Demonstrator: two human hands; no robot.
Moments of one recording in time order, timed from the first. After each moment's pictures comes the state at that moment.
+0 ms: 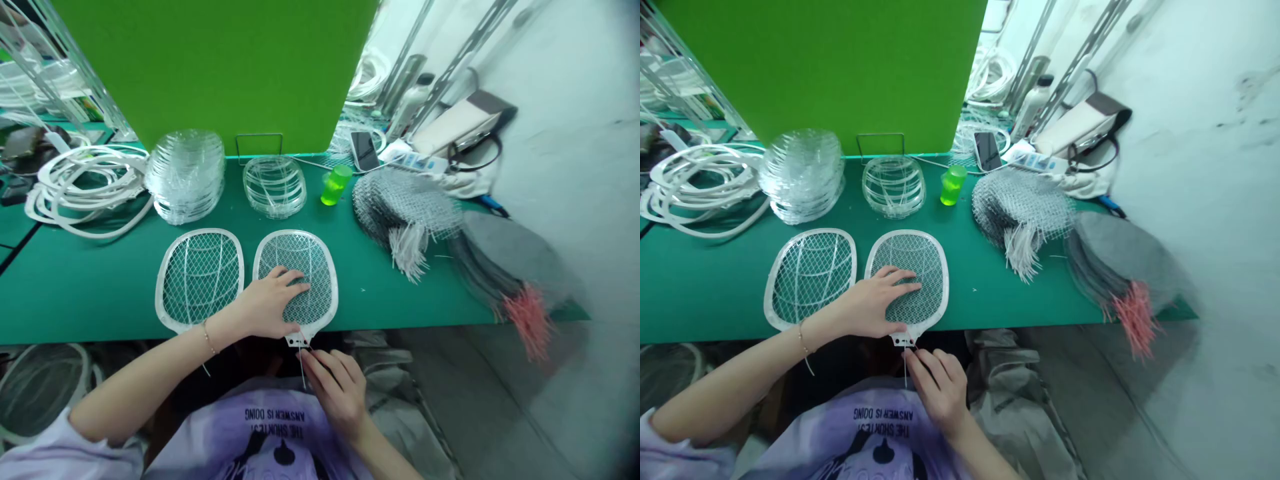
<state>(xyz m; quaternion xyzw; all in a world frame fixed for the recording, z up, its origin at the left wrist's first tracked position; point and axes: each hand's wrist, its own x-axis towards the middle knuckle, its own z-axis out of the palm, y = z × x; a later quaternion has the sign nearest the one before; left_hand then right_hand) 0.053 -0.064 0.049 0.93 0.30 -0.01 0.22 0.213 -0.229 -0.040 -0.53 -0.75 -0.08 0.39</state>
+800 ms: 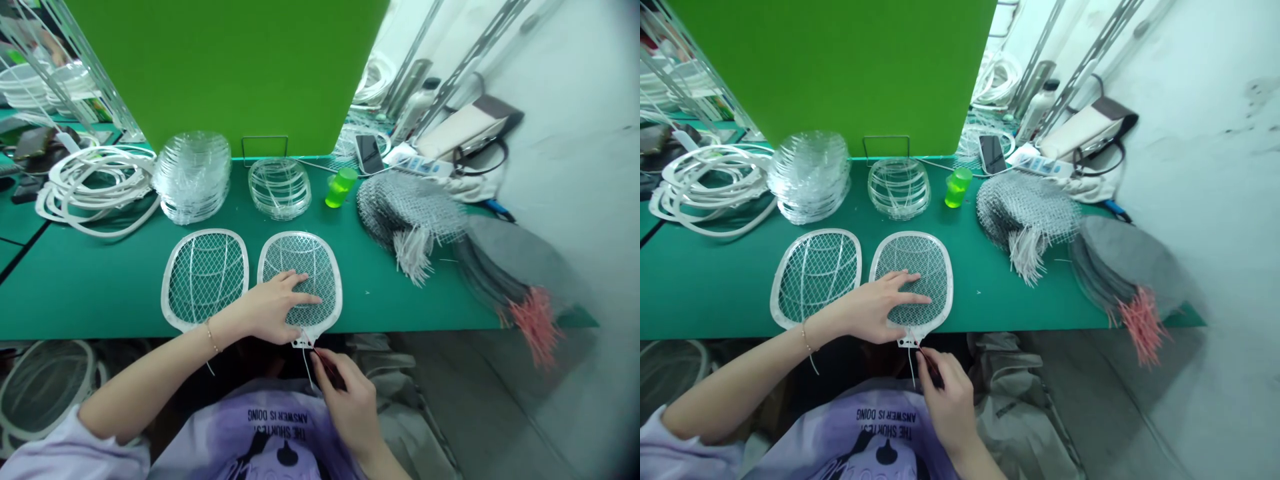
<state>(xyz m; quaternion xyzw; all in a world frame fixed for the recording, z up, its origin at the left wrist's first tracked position) 0.047 -0.062 0.057 0.92 0.27 -0.04 0.28 0.206 -0.236 -0.021 -0.61 -0.63 0.16 0.44</state>
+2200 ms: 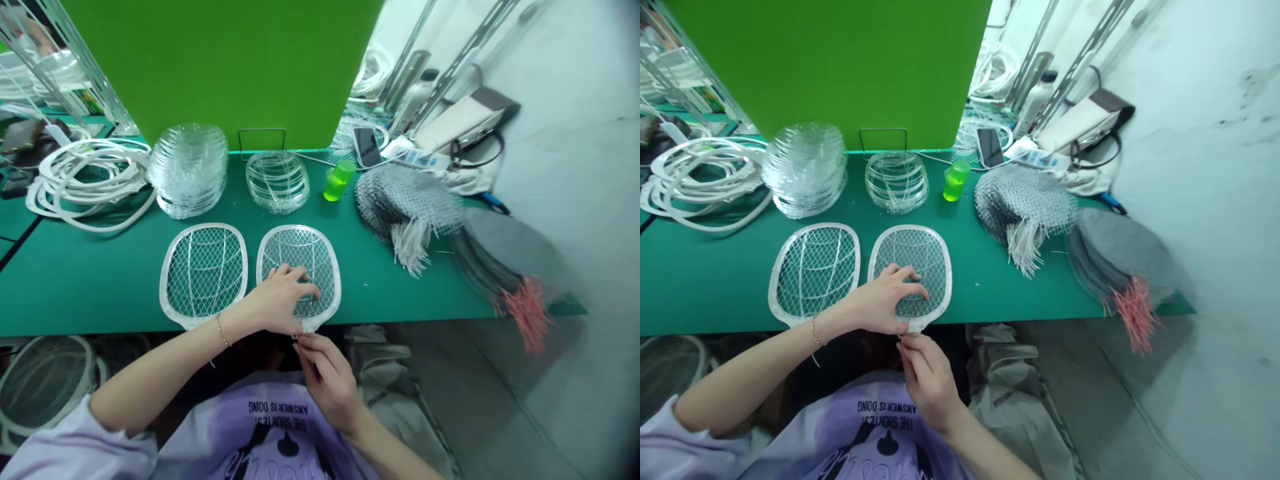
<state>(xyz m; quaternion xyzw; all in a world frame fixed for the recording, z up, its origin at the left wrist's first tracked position) 0.062 -0.069 0.054 0.92 0.29 -0.01 0.27 0.187 -0.216 -0.022 -0.50 -0.72 0.08 0.48</state>
